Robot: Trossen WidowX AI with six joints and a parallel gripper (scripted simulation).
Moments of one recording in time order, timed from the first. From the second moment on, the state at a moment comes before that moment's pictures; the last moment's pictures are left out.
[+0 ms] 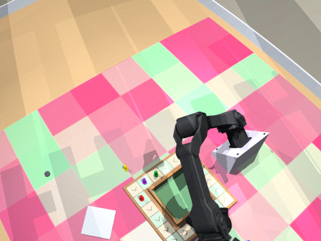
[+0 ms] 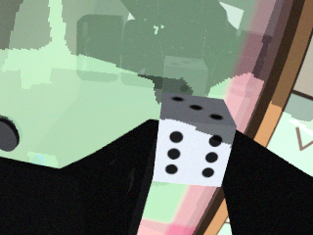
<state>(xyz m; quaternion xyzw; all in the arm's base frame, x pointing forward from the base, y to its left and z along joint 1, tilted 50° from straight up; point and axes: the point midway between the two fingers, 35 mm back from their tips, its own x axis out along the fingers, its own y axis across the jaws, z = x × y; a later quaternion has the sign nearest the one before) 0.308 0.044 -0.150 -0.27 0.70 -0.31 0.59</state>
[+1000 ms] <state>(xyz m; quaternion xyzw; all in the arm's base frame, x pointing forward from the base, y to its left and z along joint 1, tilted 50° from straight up) 0.325 0.087 -0.059 -0.35 0.73 -0.20 0.55</state>
